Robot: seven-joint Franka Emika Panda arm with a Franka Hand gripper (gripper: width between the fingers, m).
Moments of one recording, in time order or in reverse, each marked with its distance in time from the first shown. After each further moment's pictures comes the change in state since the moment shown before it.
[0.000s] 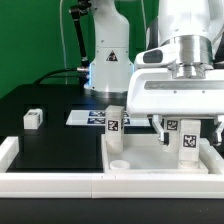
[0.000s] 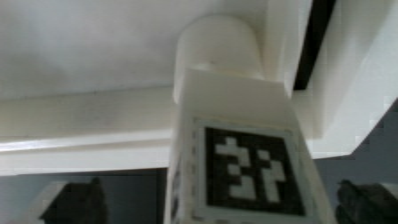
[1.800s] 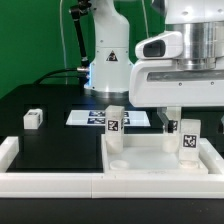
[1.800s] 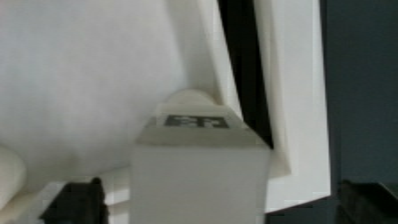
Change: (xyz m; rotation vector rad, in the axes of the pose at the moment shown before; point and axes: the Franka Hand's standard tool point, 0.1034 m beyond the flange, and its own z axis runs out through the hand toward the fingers) arm 0.010 -0.006 -0.013 0.027 -0.584 0.208
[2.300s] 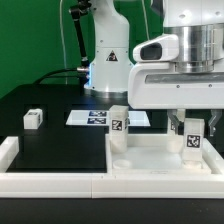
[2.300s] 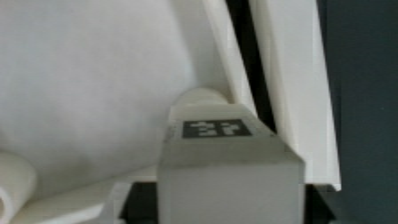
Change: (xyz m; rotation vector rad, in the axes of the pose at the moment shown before) arm 0.000 0.002 0.001 -0.004 -0.001 0.043
